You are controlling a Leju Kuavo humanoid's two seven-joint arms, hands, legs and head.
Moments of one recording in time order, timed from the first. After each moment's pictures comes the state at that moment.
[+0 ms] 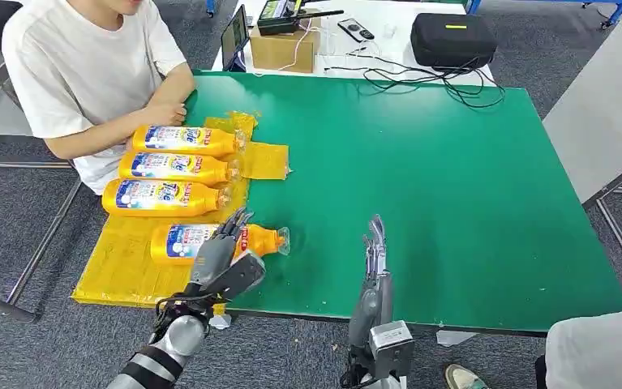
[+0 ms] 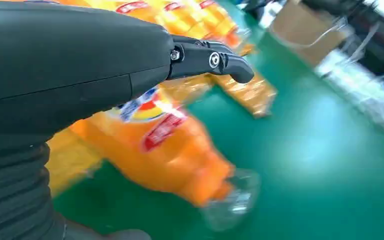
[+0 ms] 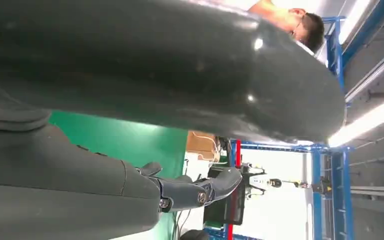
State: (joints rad) left arm -0.18 -0.09 -0.33 -1.13 -0.66 0.35 -0.18; right arm 0.06 0.22 0.44 -1.43 0.16 -0.45 -0.69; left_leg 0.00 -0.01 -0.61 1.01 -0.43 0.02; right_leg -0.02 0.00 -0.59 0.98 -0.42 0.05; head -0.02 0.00
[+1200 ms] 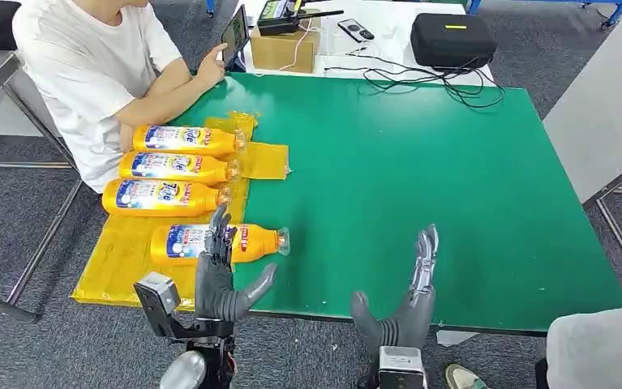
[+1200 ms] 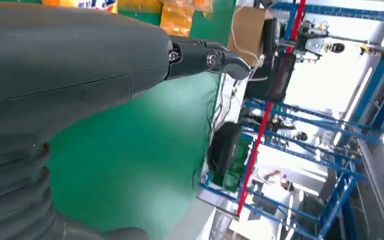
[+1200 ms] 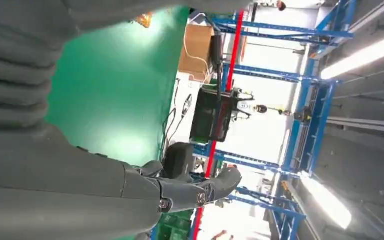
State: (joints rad) left arm 0.02 -0.16 -0.48 -1.47 0.21 0.43 -0.51; right arm 0.15 0.23 0.37 -1.56 0.36 -0.70 -0.69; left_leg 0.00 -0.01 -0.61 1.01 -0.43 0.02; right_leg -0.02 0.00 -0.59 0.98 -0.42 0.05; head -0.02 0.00
